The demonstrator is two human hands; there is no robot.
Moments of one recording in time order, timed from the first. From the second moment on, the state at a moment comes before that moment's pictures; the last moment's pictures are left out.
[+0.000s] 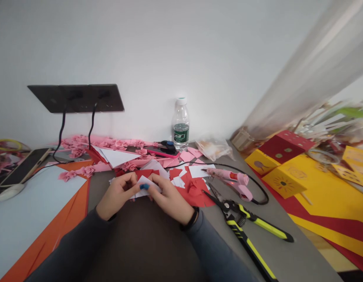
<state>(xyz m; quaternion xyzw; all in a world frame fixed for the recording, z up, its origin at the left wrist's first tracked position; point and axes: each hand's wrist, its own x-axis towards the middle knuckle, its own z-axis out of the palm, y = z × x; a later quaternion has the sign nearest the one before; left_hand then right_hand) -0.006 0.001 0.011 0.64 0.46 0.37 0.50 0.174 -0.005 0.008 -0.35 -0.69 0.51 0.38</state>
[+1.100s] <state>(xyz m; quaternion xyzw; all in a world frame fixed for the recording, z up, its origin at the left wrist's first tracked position) -0.013 0.002 0.020 0.70 0.43 0.35 0.45 0.181 0.004 0.001 -0.40 -0.57 0.61 0.39</state>
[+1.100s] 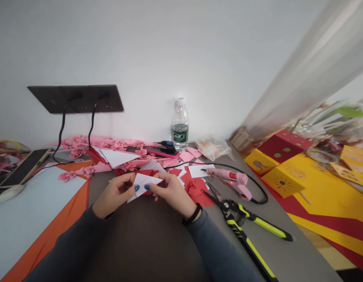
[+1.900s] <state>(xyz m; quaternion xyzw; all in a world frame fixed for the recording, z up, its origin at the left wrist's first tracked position) -0.009 -0.001 0.003 0.56 0.41 0.38 0.60 0.188 0.005 0.011 -0.29 -0.75 0.32 0.50</state>
